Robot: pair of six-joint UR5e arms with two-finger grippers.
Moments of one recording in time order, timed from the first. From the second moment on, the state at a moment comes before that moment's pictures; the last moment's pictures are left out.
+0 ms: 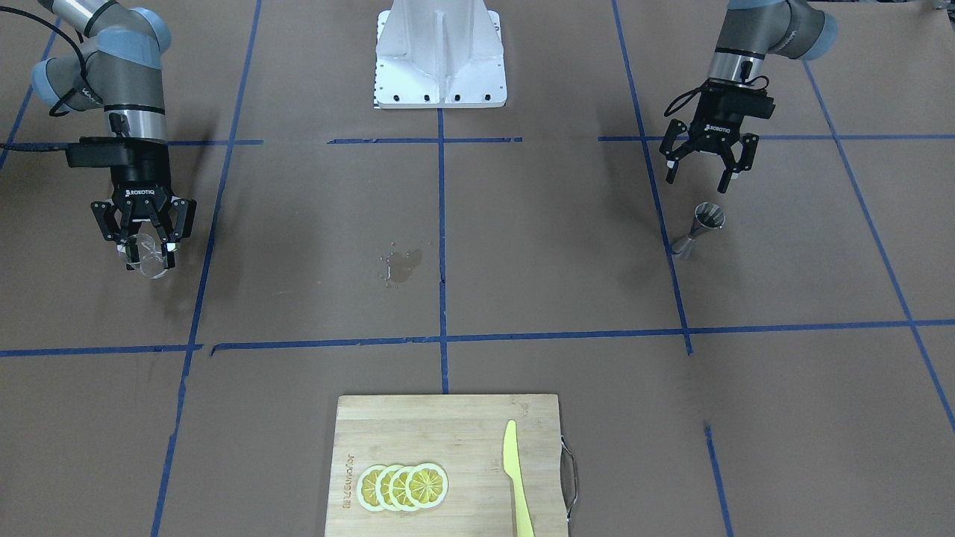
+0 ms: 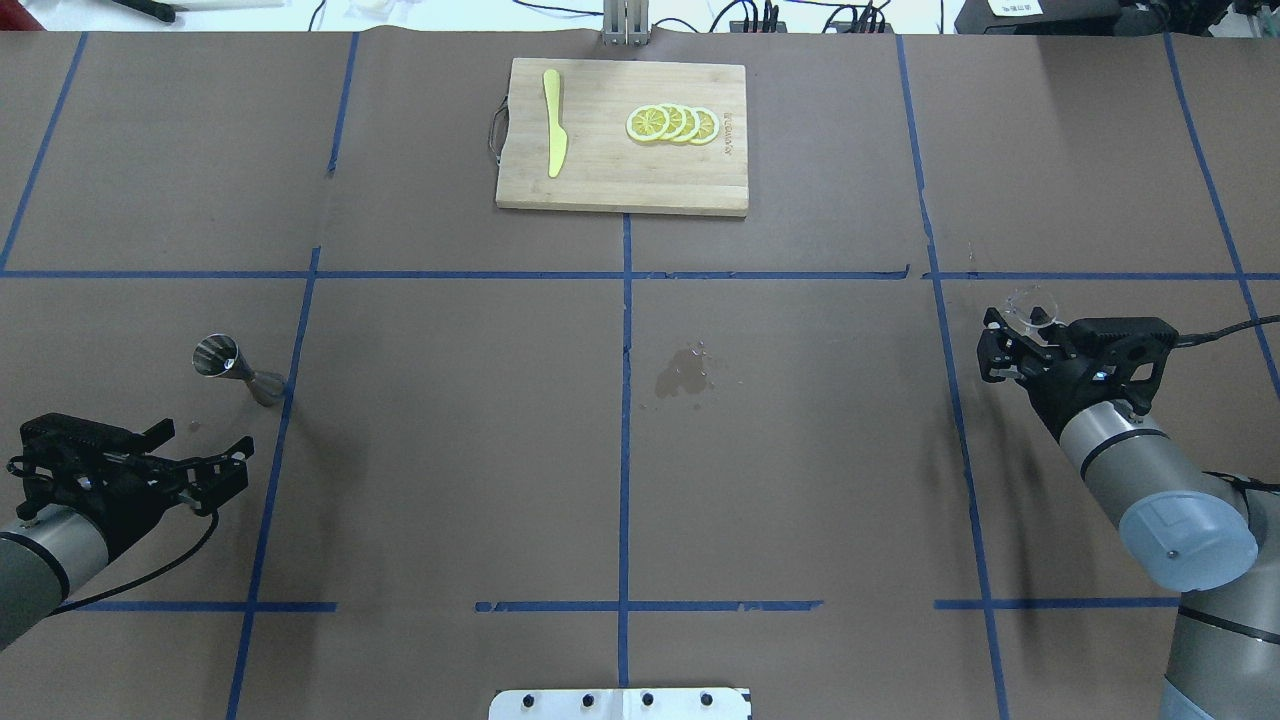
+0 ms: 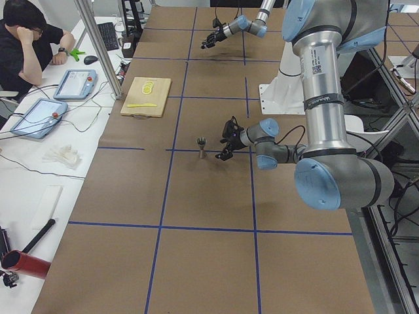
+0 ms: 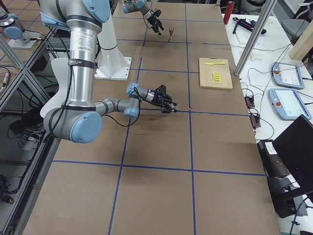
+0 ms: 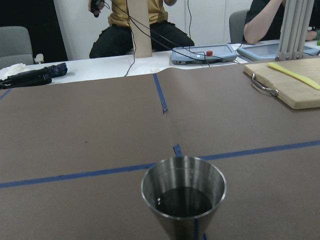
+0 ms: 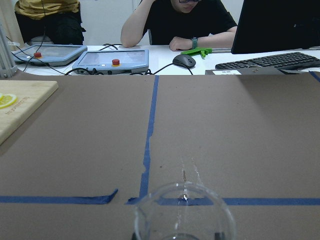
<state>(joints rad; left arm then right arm) -0.25 -1.26 -1.92 -2.64 -1.09 -1.11 0.37 -1.70 1.74 -0.57 0.83 1.23</state>
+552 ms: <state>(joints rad) -0.31 -1.26 -1.99 -2.59 -1.19 -1.07 0.29 -1.70 1.72 -0.58 0.78 1.27</state>
